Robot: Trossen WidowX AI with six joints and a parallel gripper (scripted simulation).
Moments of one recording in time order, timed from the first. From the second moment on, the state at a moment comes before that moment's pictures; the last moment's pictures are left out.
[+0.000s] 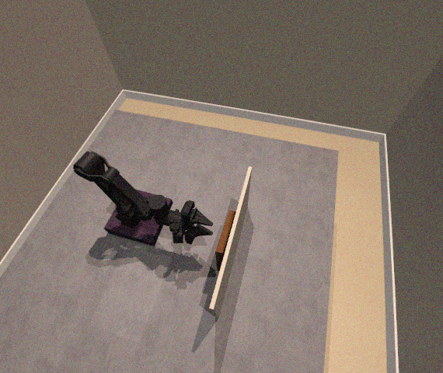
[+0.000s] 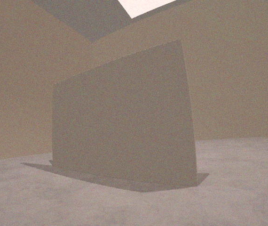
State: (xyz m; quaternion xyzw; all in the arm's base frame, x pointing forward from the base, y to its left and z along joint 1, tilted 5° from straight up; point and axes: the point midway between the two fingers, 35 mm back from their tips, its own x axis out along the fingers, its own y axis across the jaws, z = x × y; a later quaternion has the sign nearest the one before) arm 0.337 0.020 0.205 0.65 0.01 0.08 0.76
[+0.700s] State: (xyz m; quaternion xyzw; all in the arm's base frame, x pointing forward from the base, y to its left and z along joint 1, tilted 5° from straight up) arm 0.253 0.012 0.218 0.56 0.03 0.08 0.83
